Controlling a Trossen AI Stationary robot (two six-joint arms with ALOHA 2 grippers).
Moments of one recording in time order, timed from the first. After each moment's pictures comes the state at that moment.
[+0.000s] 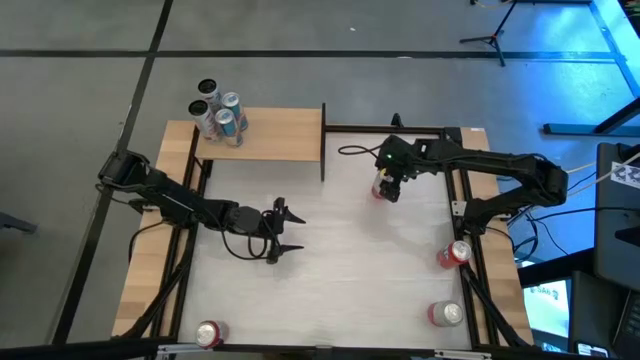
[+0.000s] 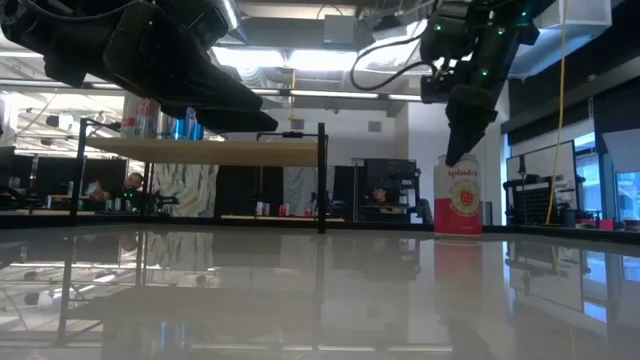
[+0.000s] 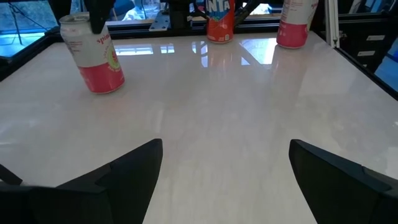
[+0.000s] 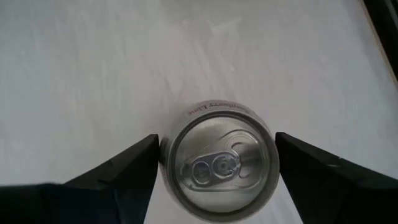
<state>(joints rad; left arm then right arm) -0.24 1.43 0.46 0.62 -0.22 -0.07 -0.36 1.36 0.98 -0.80 0.03 -0.01</state>
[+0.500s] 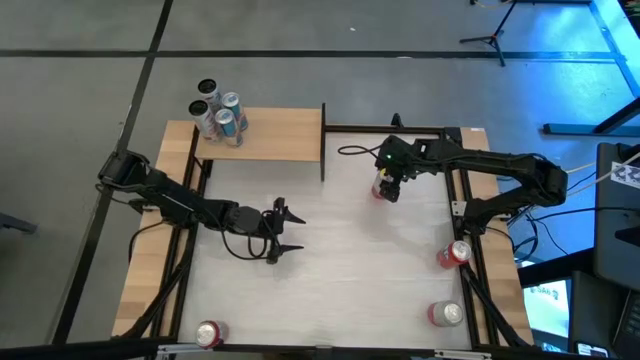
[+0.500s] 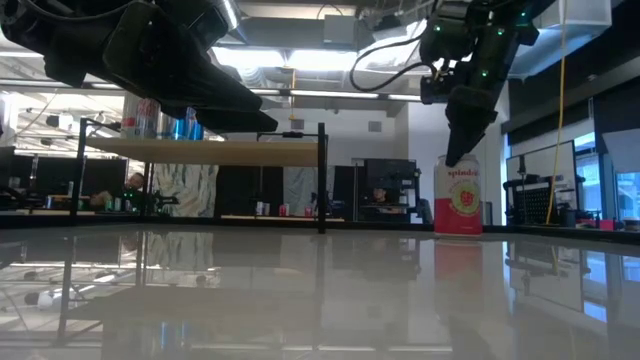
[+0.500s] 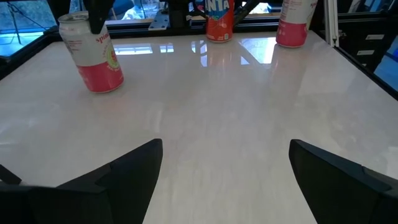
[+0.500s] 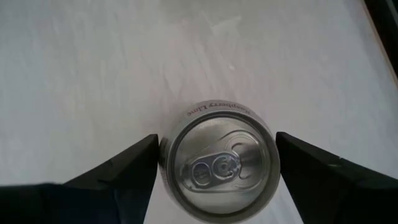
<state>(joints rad) -0.24 1.43 0.46 0.62 -0.22 -0.07 -0.36 1.37 0.98 -0.80 0.04 0.00</state>
